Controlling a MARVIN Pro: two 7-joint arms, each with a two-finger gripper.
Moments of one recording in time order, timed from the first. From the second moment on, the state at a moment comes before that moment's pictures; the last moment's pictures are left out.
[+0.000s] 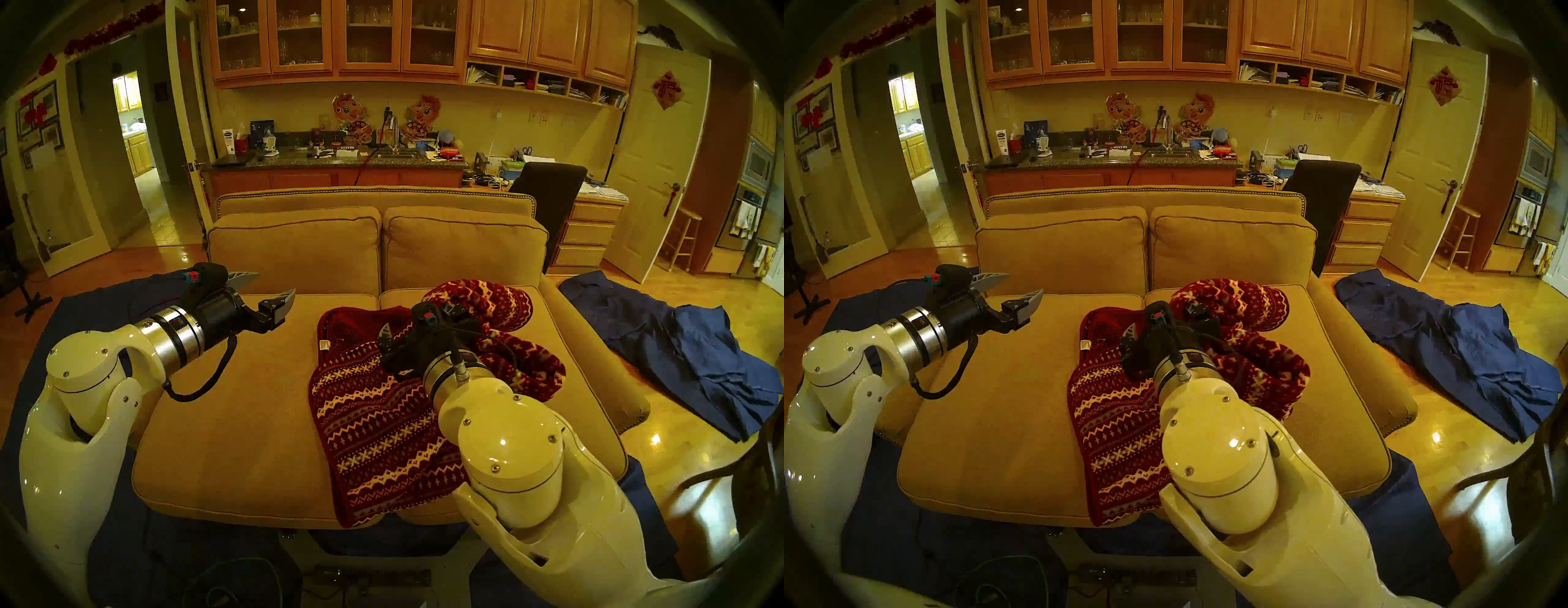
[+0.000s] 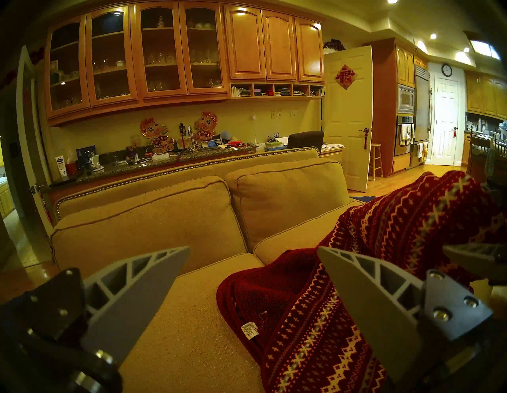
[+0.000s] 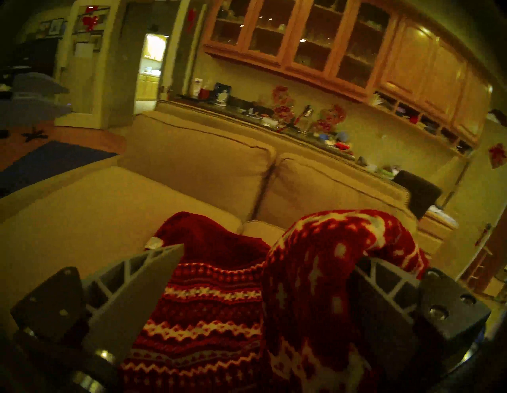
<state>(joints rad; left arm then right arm) 1.92 -0.96 -1.90 -2.22 -0.57 0.47 -0.36 -1.66 -1.24 0.90 -2.40 0.09 0.92 -0.37</state>
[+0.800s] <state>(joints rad) 1.92 -0.96 -1.90 -2.22 -0.57 0.47 -0.36 -1.61 -1.27 0.94 -2.42 0.36 0.96 -0.17</state>
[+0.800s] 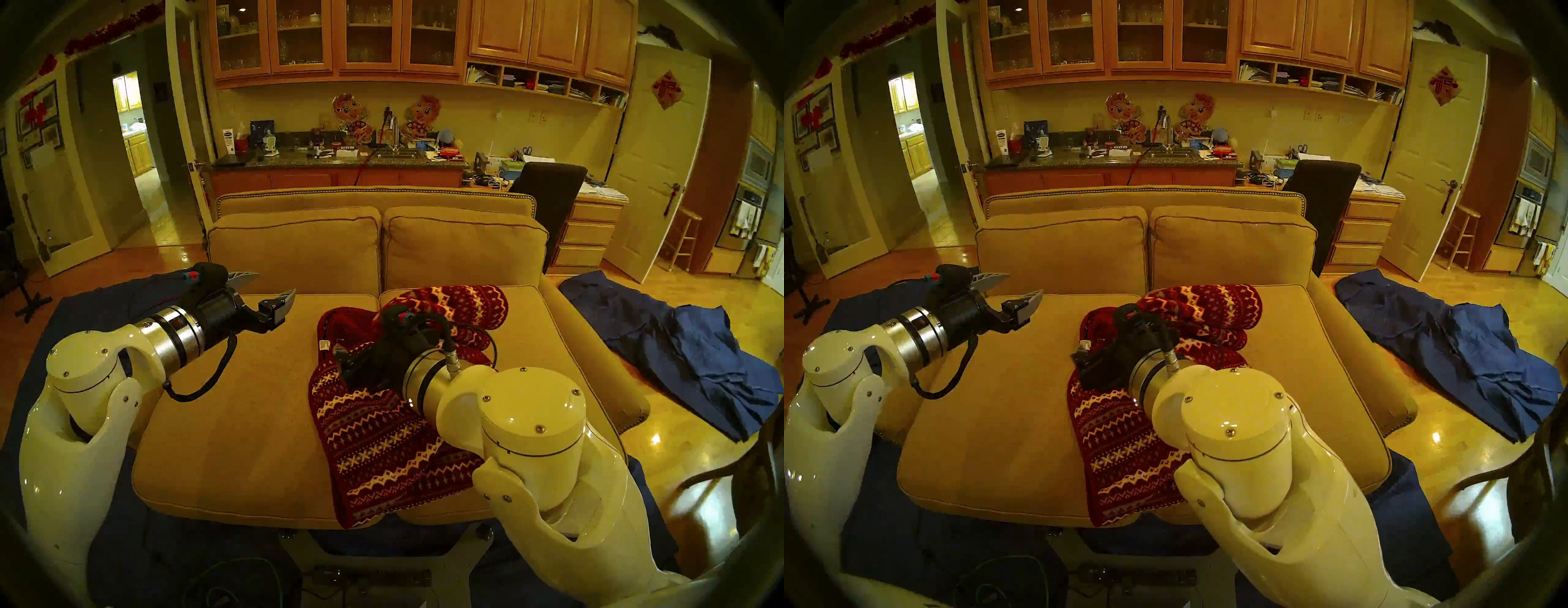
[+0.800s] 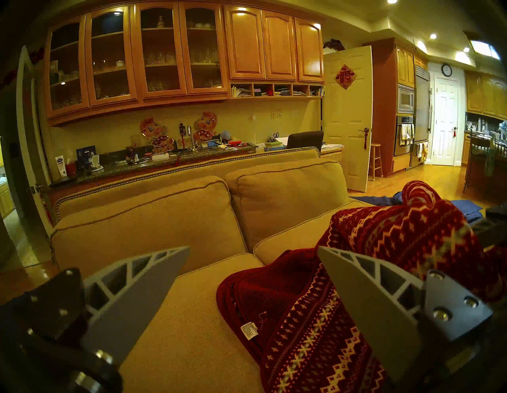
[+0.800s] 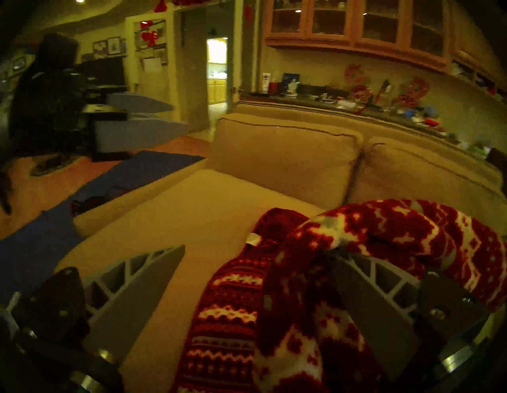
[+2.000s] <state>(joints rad) 1.92 -0.96 -1.90 -2.22 -0.57 0.47 -0.36 -1.38 -1.33 0.76 -2.11 0.56 0.96 -0.18</state>
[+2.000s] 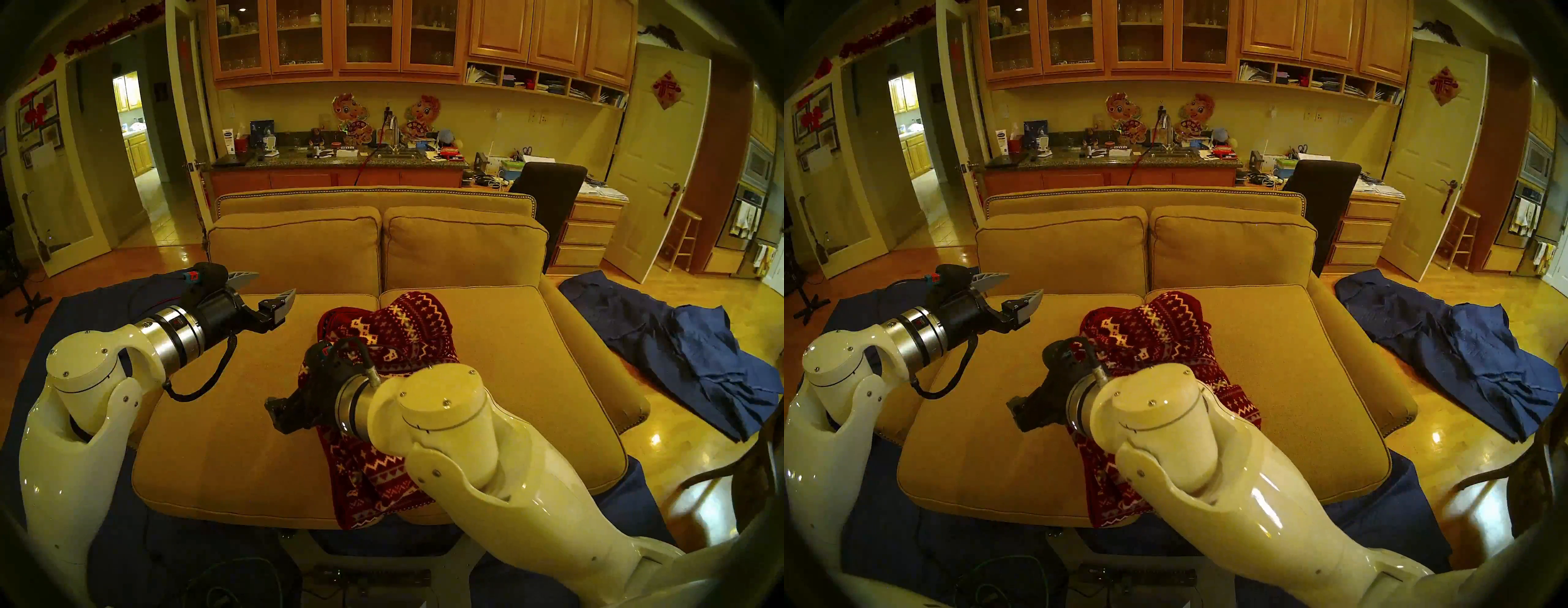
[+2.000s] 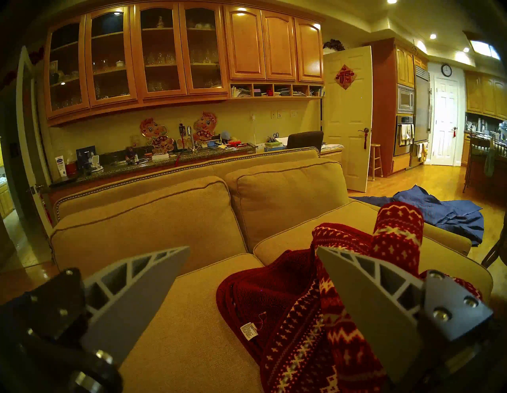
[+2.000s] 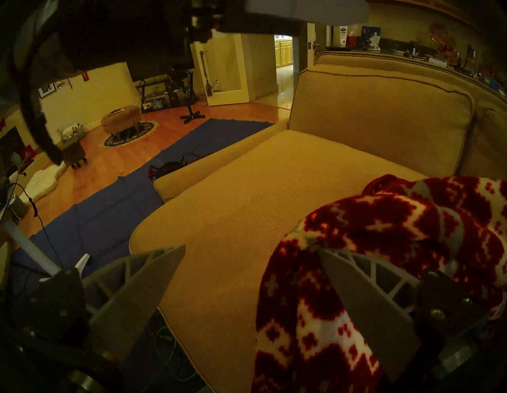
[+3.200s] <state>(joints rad) 1.92 -0.96 -1.90 -2.22 -0.57 0.47 -0.36 -1.16 -1.30 0.66 -1.97 0.39 0.96 0.06</state>
